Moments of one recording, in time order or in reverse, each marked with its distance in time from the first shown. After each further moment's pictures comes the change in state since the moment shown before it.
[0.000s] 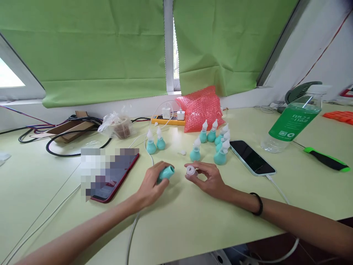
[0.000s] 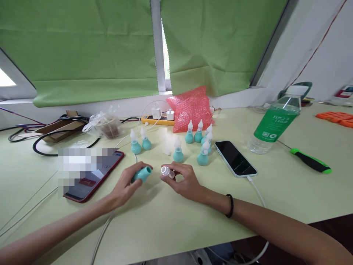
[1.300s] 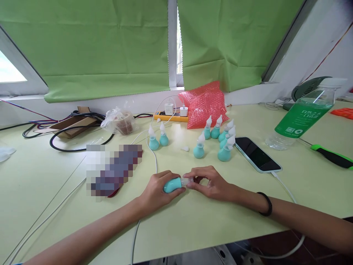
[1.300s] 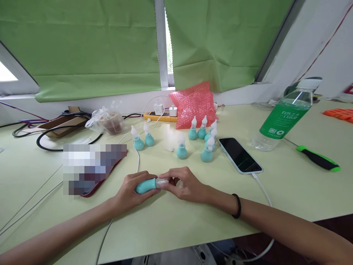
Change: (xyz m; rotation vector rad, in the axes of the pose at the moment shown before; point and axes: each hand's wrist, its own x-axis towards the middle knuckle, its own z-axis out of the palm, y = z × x) left_hand -0.025 -0.012 0.024 0.047 0.072 0.172; right_hand -0.003 -0.011 -0.003 0.081 -0.293 -0.056
